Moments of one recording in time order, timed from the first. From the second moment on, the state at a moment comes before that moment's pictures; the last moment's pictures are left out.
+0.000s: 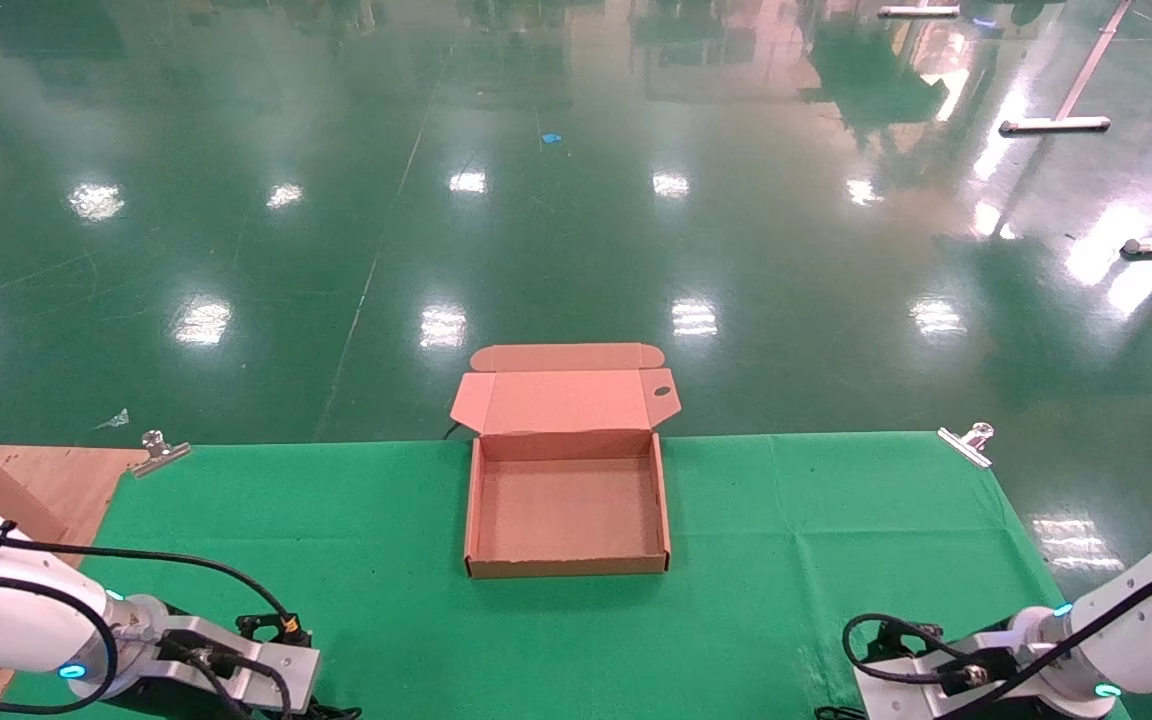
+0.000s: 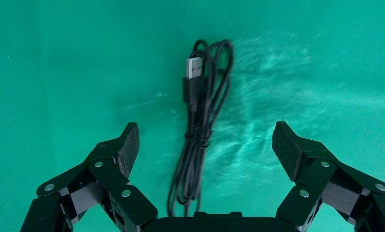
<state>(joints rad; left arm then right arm) -1.52 1.07 0.83 -0.34 1.86 1.22 0.42 1.46 -1.04 -0.76 0.49 -1.96 -1.23 -0.36</state>
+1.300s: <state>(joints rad) -1.58 1.13 0.82 -0.06 1.84 1.17 0.59 1.53 -1.10 -0.75 0.24 -1.92 -1.22 -0.52</state>
